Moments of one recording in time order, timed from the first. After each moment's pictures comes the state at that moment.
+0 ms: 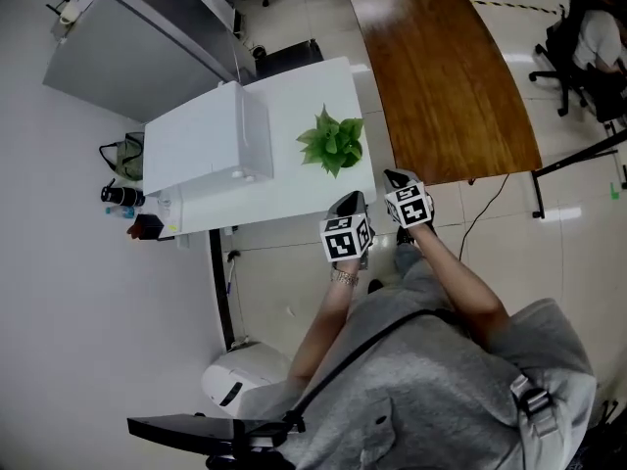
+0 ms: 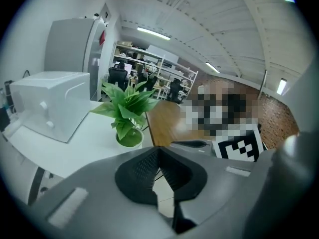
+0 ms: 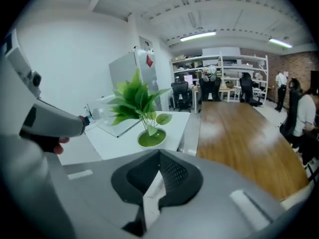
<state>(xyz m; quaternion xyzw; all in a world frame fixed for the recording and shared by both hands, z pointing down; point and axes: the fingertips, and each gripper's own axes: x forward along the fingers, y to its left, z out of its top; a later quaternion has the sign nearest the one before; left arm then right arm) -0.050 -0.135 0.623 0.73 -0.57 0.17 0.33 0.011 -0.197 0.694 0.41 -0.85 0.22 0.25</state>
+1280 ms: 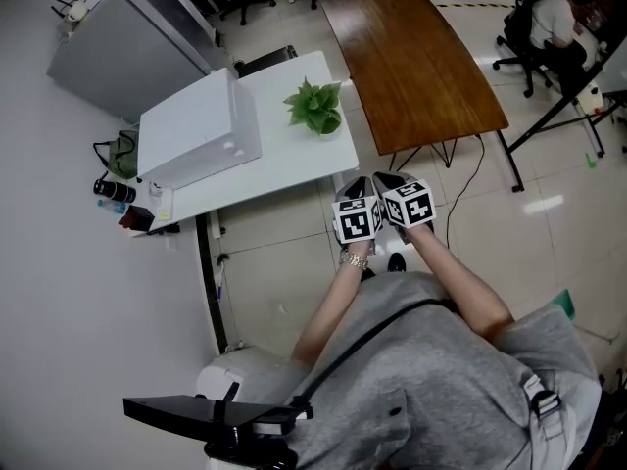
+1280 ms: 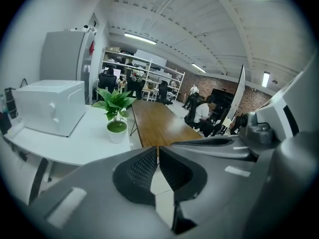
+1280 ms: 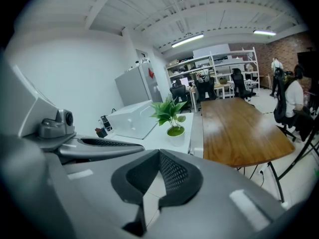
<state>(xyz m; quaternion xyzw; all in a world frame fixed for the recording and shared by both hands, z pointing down) 0.003 -0.015 0.588 0.77 -0.54 0.17 0.30 0.021 -0.023 0.599 0.42 -0.85 0.27 0.20</state>
